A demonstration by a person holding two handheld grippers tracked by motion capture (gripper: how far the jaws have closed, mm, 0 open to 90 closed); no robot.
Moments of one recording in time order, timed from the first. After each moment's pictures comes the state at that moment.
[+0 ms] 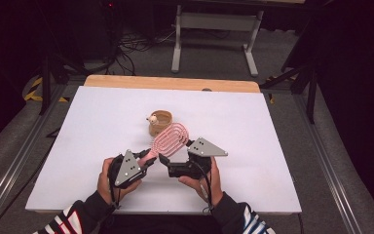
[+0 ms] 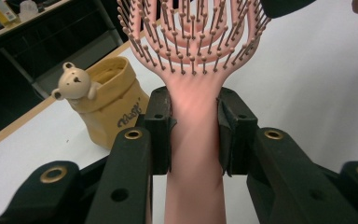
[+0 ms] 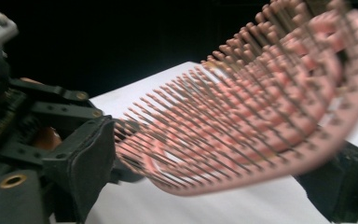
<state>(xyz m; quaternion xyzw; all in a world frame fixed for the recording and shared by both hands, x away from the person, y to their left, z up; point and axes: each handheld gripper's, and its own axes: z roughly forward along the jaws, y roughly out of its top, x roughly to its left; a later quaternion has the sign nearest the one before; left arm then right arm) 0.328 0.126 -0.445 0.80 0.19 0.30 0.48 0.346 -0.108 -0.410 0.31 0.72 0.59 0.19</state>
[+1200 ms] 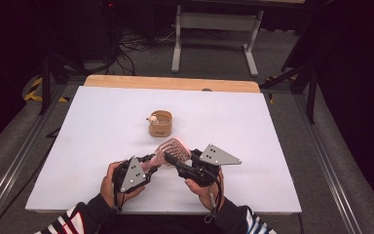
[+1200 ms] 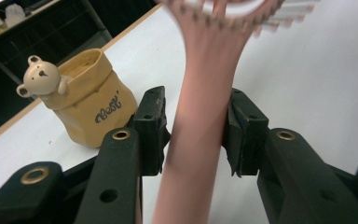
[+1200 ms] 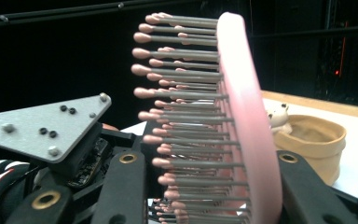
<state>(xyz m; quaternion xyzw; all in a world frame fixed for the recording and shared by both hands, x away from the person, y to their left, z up) 0.327 0.120 -0.461 0.81 0.16 0.30 0.47 0.325 -0.127 -0.402 0.26 0.69 0.66 0.15</state>
